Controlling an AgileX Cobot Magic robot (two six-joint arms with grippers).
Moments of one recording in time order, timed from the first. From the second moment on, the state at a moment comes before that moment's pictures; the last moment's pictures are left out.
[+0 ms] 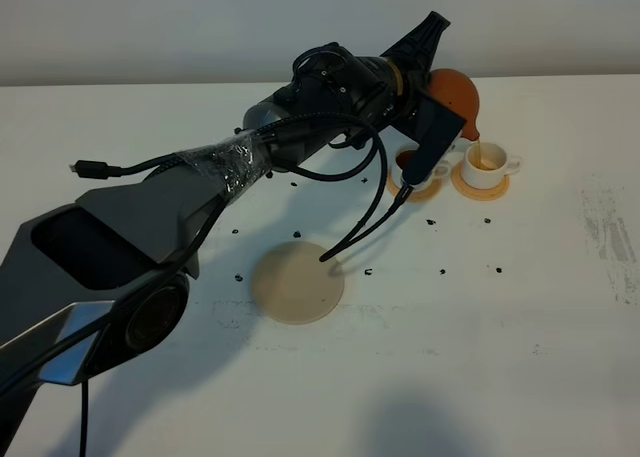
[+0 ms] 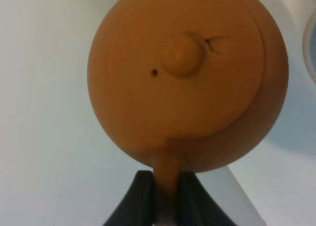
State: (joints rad) left arm -0.67 2.56 -2.29 0.34 0.36 1.51; right arm -0.07 -0.01 -0.49 0.03 1.07 -0.08
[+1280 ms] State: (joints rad) left arm -0.69 2.56 -2.29 0.44 0.33 1.51; right arm -0.07 -0.01 -0.49 0.03 1.07 -0.08
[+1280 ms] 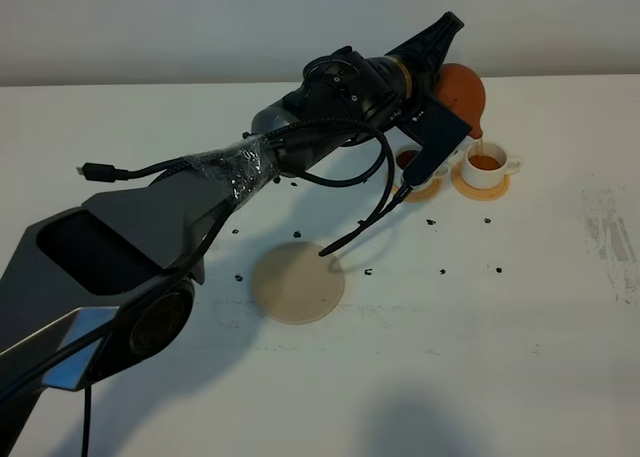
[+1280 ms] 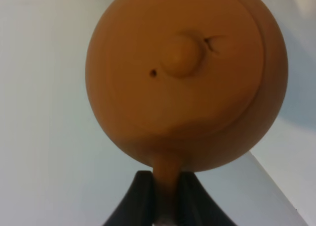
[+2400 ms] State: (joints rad) left arm -0.70 2.56 -2.29 0.50 0.31 1.56; right arm -0.07 -0.01 -0.49 0.03 1.07 -0.08
